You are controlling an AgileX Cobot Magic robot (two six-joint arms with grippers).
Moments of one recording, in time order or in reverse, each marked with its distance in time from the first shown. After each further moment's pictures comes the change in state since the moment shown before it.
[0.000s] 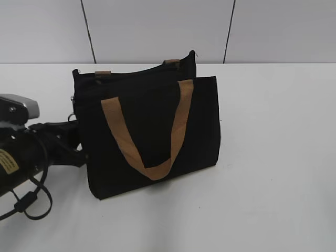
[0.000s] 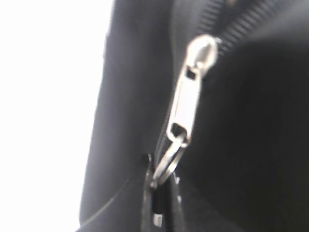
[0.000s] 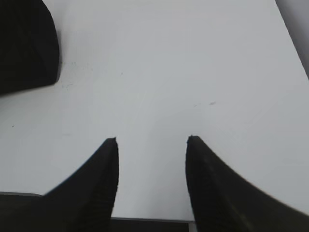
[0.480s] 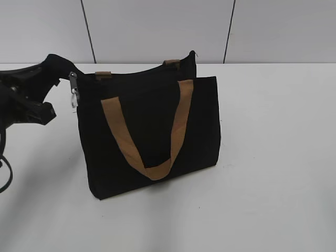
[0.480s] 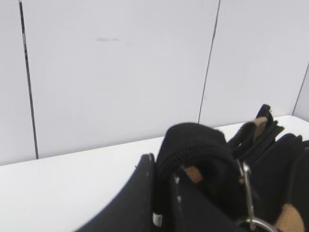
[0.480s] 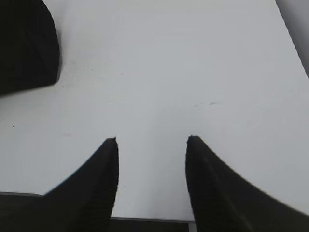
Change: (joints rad) left arm 0.000 -0.448 0.012 -0.056 0.193 0.030; right arm 0.000 0.000 0.000 0.000 0.000 0.000
